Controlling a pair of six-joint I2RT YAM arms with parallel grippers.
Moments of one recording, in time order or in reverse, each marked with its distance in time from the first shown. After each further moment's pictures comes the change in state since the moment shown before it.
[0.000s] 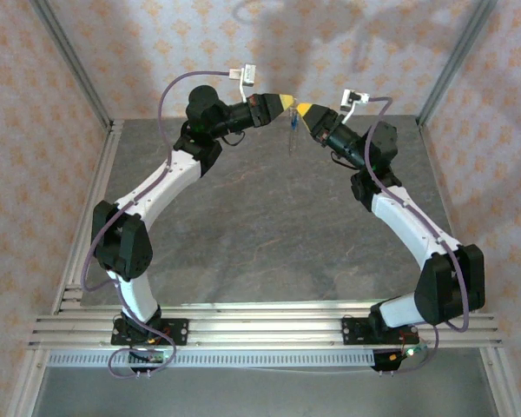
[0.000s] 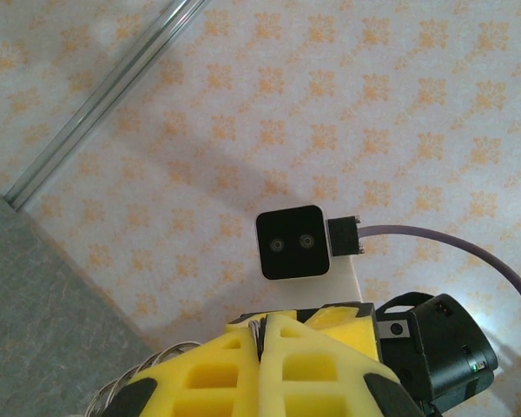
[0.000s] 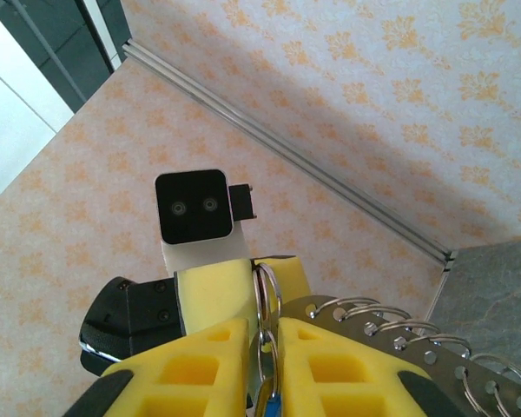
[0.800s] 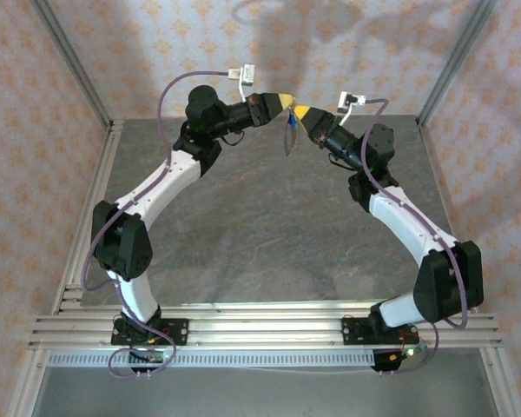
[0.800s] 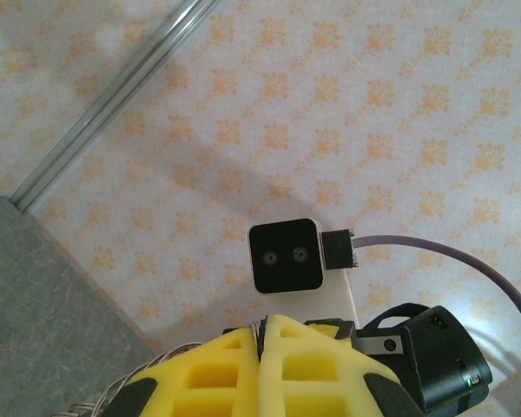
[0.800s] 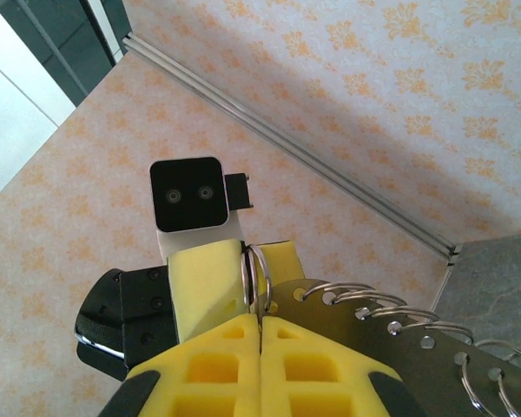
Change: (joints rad) left arm 0.001 0.000 -0.007 0.008 -0.016 -0.009; right arm 0.014 0.024 -0.015 0.042 -0.006 0.010
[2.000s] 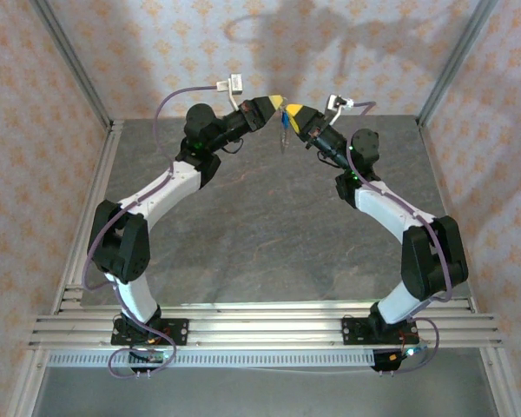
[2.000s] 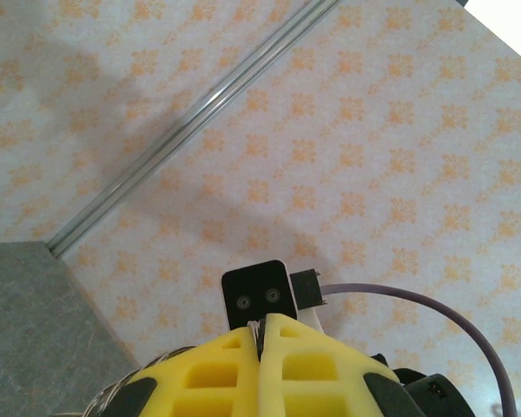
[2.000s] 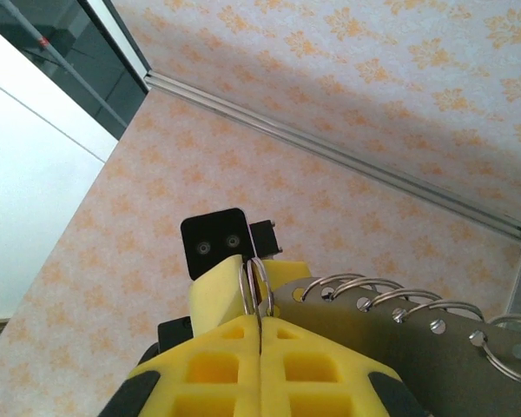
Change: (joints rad) left arm 0.003 -0.026 -0.181 0.229 -0.176 -0.065; right arm 0.025 0.155 -0.003 0.267 0.025 0.277
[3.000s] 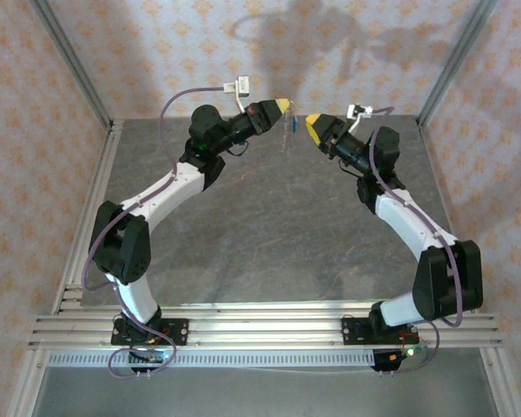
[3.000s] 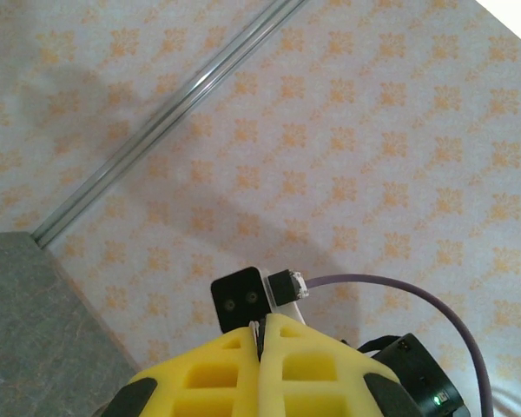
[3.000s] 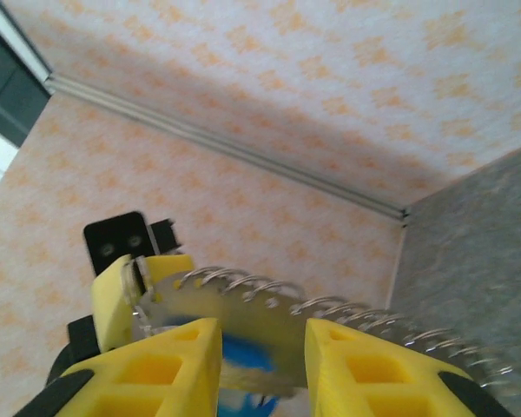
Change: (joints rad) left arm -0.030 -0.002 0.008 -0.019 0.001 0.023; right arm -0.142 -0.174 -0.076 -0.383 -0.071 -0.187
